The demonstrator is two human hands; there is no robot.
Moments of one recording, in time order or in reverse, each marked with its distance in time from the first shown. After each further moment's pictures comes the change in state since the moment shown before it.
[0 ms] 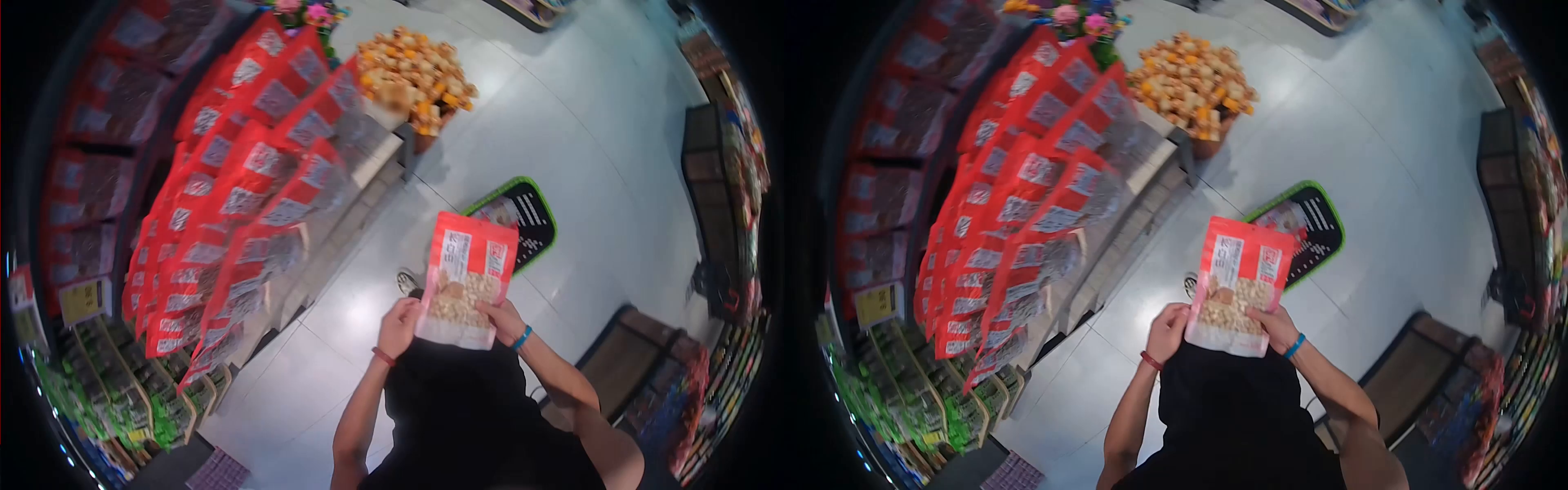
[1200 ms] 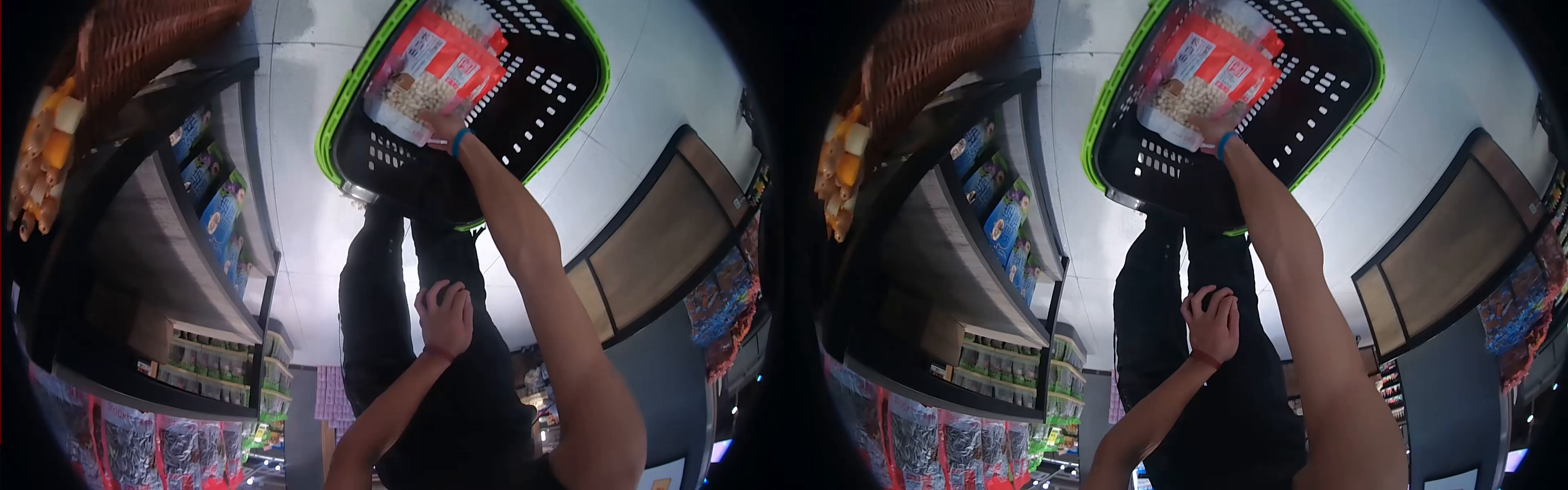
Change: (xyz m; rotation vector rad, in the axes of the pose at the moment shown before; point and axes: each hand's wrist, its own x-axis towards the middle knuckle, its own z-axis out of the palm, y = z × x) left_hand 0.108 -0.271 0.259 0.957 -0.534 -0.062; right_hand 0.537 0.196 -0.364 0.000 0.580 0.299
